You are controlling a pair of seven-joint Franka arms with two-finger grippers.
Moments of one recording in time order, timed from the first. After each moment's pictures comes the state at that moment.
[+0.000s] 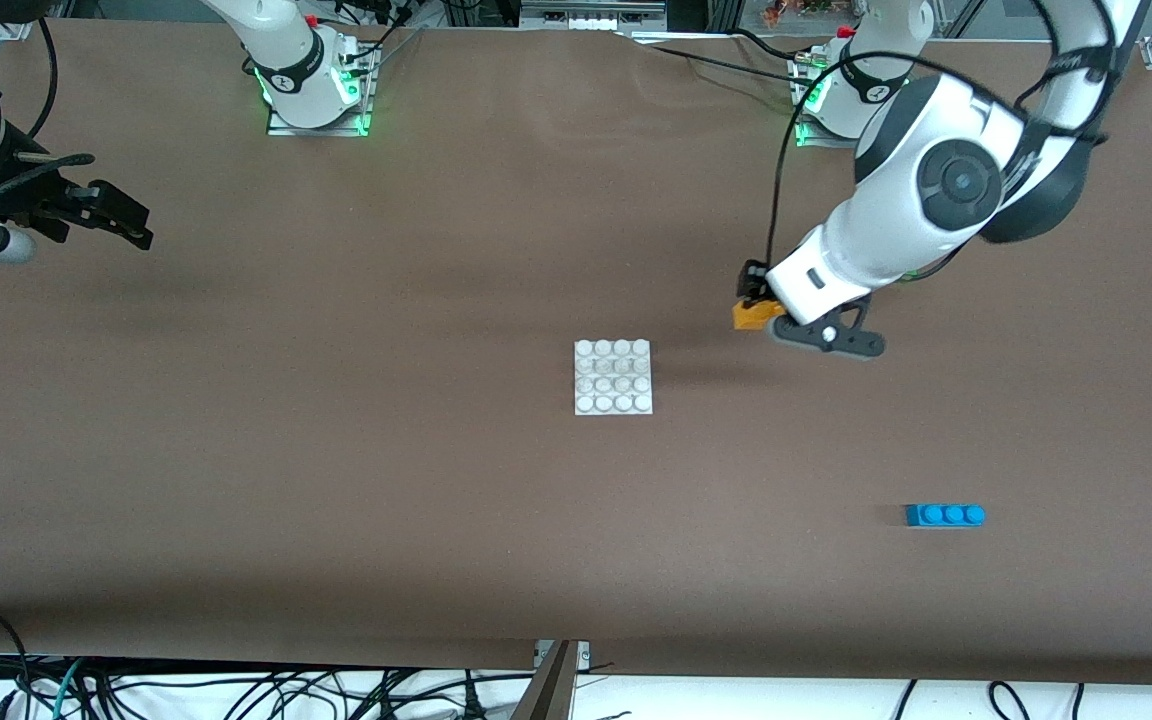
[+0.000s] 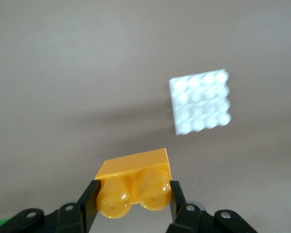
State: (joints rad) left arm 0.21 0.37 -0.71 -1.69 0.01 1.95 -0.33; right arm 0.10 -0.06 -0.05 -1.72 -0.02 1.65 0.12
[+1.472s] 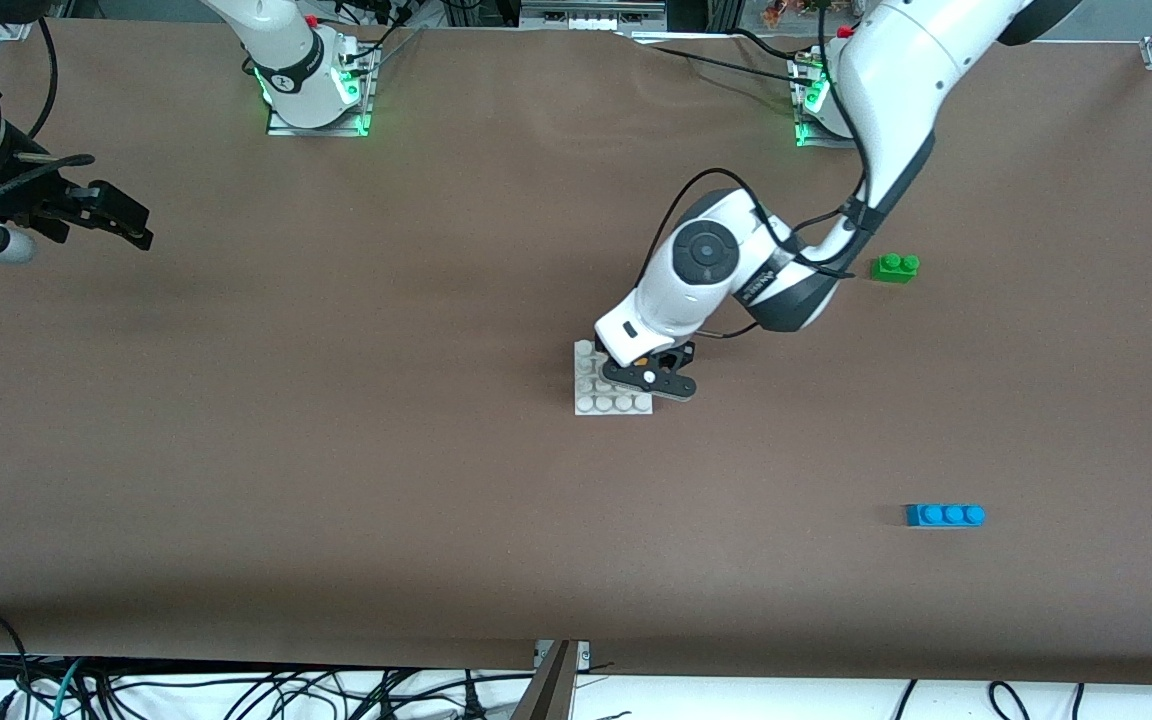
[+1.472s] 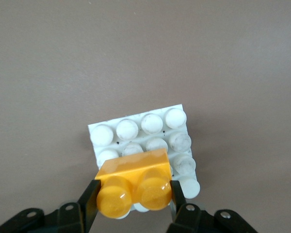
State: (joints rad) left arm -0.24 0.69 -0.49 -1.62 0.28 2.32 -0.62; right arm 0.10 -0.06 -0.05 -1.72 -0.02 1.65 0.12
